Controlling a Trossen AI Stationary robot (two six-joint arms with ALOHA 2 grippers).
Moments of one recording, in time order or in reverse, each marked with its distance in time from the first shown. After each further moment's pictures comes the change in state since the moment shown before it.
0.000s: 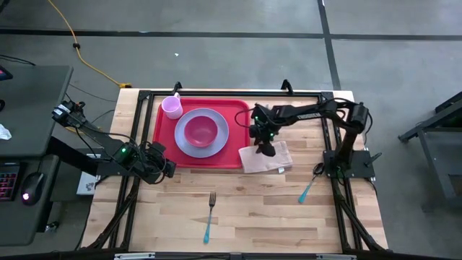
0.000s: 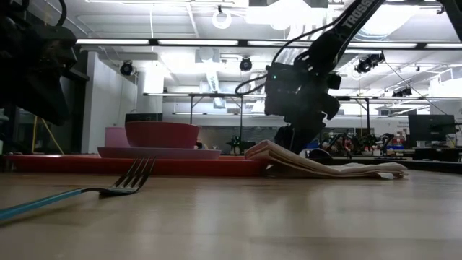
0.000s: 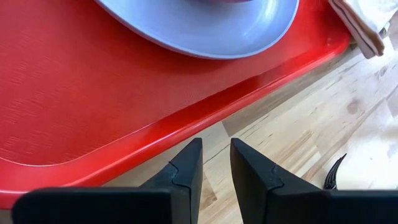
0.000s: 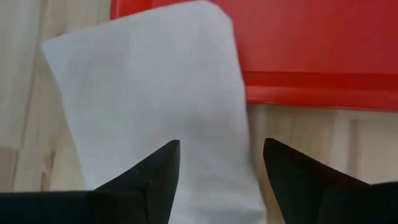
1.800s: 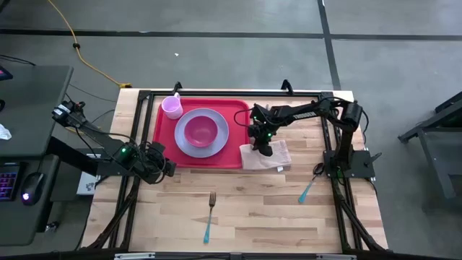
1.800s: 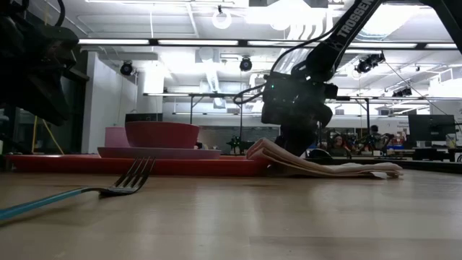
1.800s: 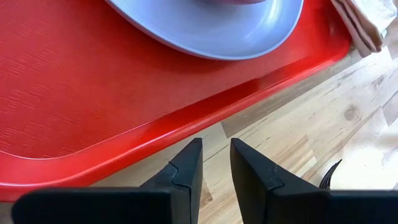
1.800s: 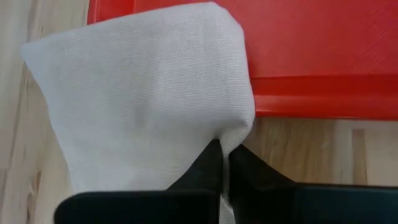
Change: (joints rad) left arm 0.000 0.000 0.000 0.000 -0.001 -0.047; right arm -0.008 0.076 0.000 0.050 -0.023 0.030
